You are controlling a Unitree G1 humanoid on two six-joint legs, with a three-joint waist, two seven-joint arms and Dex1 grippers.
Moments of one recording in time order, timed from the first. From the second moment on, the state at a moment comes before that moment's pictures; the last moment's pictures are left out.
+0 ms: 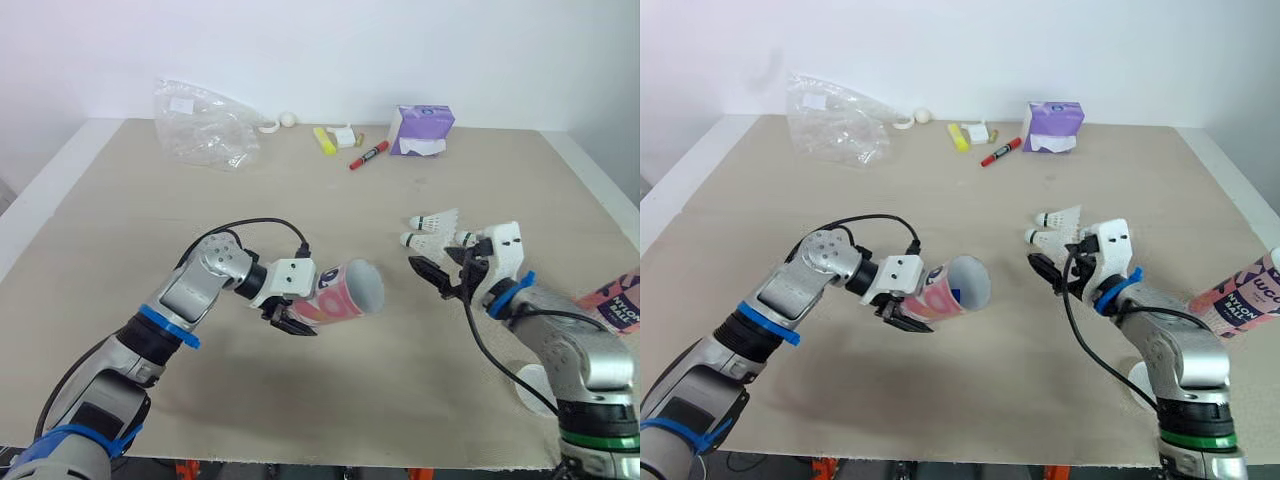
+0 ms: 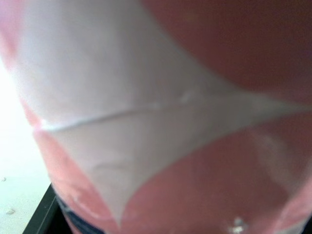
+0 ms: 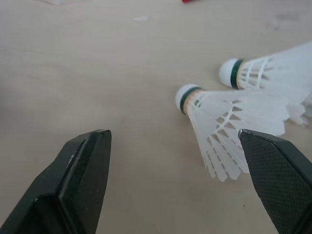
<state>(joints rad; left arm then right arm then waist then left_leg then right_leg) -0.74 0.52 -0.46 0.10 -0.04 0.26 -1.37 -0.28 -0.58 -0.20 -0.17 0.56 0.72 0.42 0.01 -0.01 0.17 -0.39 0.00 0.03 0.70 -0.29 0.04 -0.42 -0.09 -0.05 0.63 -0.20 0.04</state>
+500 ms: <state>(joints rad) -0.73 0.52 -0.46 0.09 -0.04 0.27 -1.36 -0.39 -0.50 -0.16 0.01 0.48 0.71 0.41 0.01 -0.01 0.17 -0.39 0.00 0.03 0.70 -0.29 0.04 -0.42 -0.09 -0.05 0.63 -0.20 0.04</state>
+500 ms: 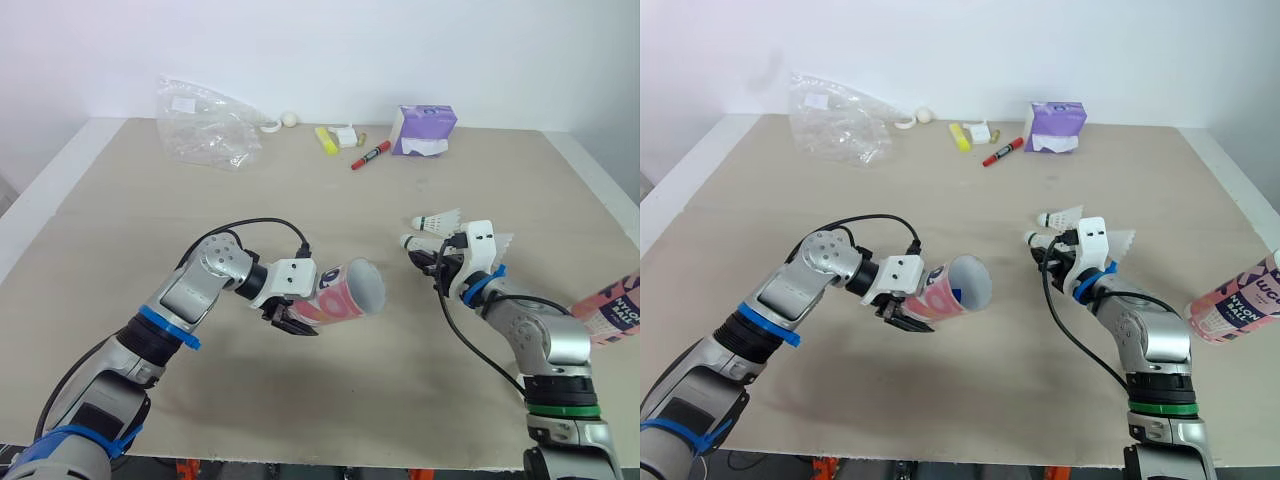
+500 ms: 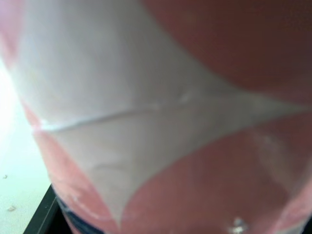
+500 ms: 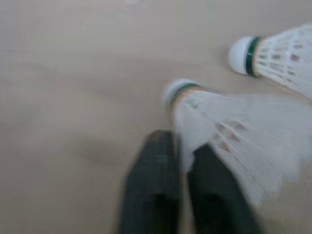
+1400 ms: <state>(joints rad) -0.76 0.52 -0.47 0.10 -0.06 0.39 -1.37 -0.23 -1.11 -0.19 -0.57 0.33 0.09 1.08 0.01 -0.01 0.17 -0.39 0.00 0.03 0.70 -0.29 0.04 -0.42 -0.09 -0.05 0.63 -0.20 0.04</state>
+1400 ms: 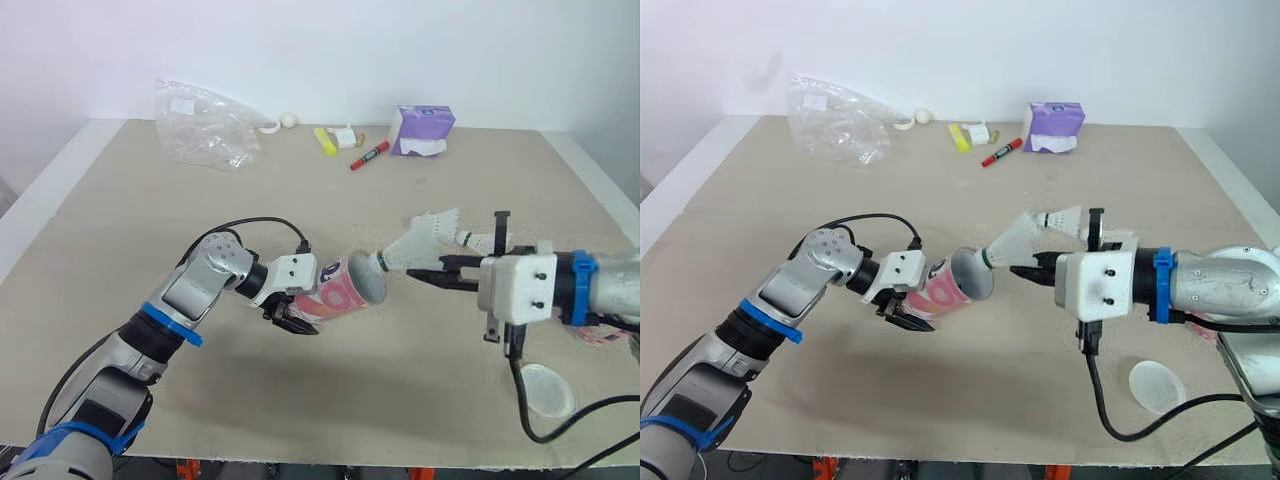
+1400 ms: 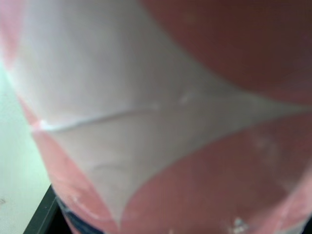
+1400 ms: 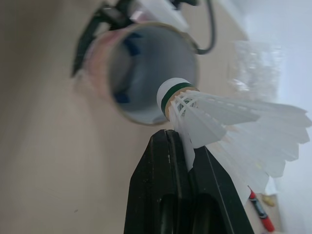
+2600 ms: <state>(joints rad) -0.82 0.47 -0.51 0.10 0.00 0.43 -1.32 -0.25 -0.80 -0.35 0.01 0.47 0.57 0.57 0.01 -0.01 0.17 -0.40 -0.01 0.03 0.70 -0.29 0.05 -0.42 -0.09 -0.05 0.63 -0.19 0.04</state>
